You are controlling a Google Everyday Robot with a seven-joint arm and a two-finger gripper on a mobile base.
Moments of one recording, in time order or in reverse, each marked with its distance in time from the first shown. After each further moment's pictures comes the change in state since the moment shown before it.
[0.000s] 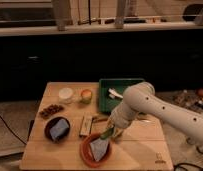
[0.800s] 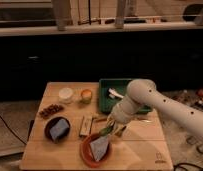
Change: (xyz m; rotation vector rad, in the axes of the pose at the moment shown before) arm 0.004 -0.012 0.000 -0.022 -0.140 0.052
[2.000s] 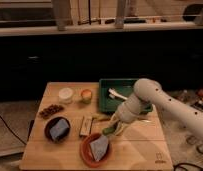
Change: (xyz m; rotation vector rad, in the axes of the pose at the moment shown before) arm 0.013 0.011 -0.004 0.004 -0.103 0.073
